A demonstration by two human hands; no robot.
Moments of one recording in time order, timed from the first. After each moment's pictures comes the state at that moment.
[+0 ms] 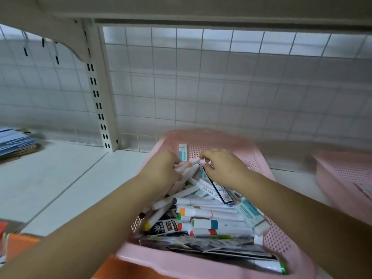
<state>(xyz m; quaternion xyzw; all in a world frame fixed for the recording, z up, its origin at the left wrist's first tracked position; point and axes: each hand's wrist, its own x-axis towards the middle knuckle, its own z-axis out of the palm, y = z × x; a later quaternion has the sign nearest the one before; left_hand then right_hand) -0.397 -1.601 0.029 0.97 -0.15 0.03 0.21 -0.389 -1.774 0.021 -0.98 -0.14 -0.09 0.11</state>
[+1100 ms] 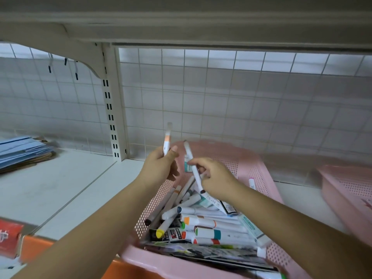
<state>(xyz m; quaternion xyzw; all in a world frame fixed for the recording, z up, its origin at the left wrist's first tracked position) -0.398 -1.593 0.034 0.72 -0.07 0.07 0.69 -0.414 -1.747 0.033 -0.92 -0.15 -0.02 0.37</state>
